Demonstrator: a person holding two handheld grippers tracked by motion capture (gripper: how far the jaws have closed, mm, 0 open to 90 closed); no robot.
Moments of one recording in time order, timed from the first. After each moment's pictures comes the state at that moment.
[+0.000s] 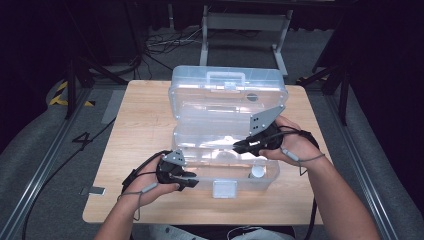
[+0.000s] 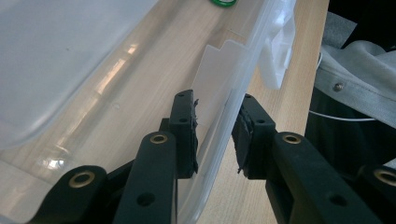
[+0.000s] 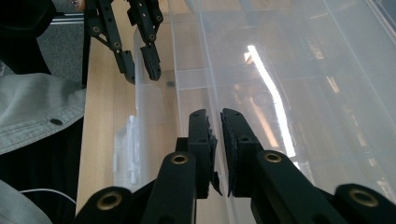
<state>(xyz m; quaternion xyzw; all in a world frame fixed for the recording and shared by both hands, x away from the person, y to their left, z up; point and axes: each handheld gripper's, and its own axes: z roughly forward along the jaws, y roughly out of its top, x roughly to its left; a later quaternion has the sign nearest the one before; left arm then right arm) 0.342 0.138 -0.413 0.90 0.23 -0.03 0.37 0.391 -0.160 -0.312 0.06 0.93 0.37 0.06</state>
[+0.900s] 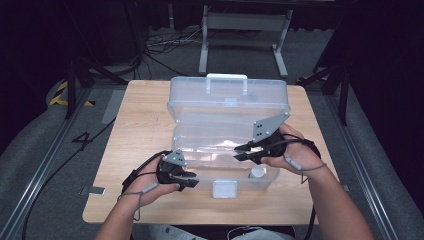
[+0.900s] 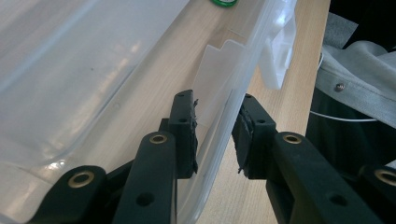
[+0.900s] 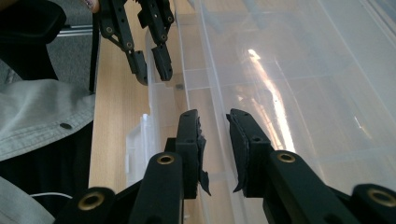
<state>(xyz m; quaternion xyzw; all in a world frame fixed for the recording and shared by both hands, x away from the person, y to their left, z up) 0.341 0.138 -0.413 0.90 0.23 -0.02 0.37 0.378 -0.168 -0.322 0.06 0.92 0.39 0.05</state>
